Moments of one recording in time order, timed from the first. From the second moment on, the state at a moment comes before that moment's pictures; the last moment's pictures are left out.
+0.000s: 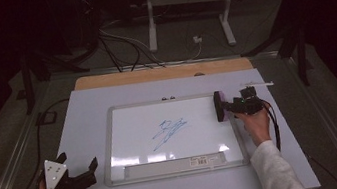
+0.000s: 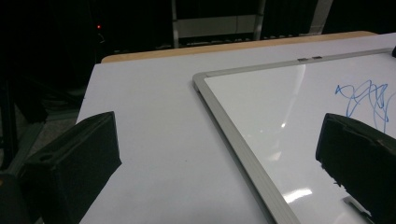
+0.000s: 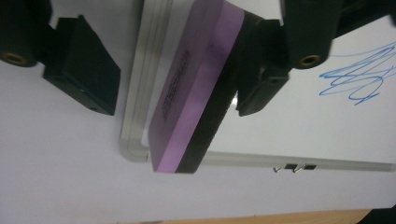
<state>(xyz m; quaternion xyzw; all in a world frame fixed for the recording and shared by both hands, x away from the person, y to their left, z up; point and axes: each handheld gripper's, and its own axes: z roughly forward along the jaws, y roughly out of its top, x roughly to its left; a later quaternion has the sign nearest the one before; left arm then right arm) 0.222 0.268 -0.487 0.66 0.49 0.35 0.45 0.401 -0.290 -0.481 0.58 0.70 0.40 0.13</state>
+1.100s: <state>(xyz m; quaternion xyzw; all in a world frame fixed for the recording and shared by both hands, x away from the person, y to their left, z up) 0.222 0.268 -0.487 0.66 0.49 0.35 0.45 0.411 -0.272 -0.497 0.58 0.70 0.41 0.04</state>
